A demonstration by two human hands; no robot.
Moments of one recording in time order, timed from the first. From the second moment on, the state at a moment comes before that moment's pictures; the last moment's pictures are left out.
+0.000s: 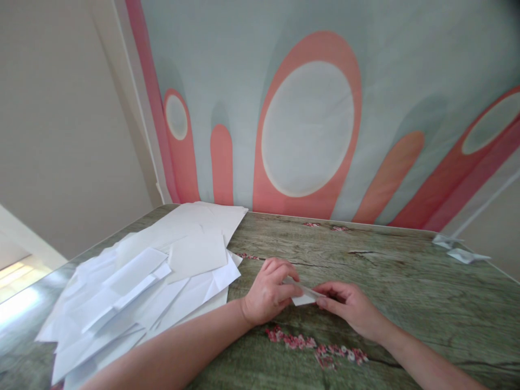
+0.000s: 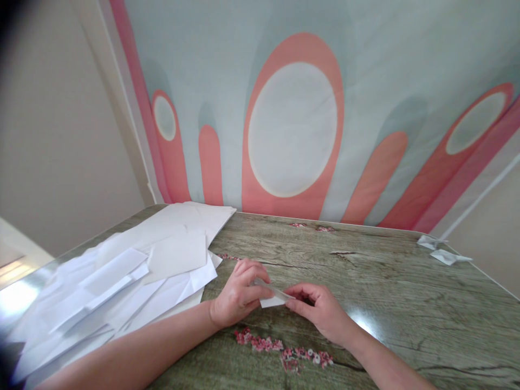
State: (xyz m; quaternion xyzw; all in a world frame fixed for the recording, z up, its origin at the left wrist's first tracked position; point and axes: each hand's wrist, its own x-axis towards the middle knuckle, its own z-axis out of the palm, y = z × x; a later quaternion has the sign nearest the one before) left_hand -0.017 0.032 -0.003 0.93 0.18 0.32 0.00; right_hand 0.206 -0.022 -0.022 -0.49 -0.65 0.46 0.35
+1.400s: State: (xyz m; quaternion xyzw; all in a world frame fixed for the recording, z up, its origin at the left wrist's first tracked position) left_hand -0.003 0.033 -0.012 0.65 0.32 0.40 0.56; right_hand 0.198 -0.025 -0.024 -0.48 -0.56 0.54 0.40
